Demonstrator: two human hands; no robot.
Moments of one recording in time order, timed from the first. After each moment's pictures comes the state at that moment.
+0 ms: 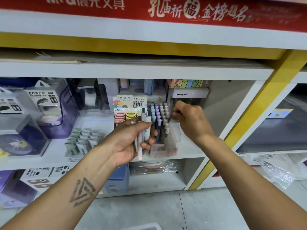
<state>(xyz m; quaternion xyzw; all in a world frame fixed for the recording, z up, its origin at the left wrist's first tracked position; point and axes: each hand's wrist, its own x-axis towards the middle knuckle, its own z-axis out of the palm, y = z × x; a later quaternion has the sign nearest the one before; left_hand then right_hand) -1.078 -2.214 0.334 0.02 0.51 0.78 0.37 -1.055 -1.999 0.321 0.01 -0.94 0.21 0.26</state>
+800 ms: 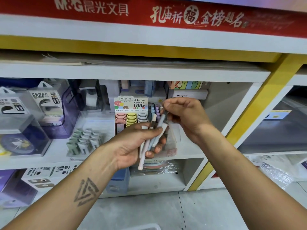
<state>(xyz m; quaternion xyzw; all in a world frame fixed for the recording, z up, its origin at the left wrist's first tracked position) -1.069 -2.214 0.332 0.13 0.53 0.72 0.43 -1.046 -2.034 0.359 -0.09 -0.69 0.70 0.14</state>
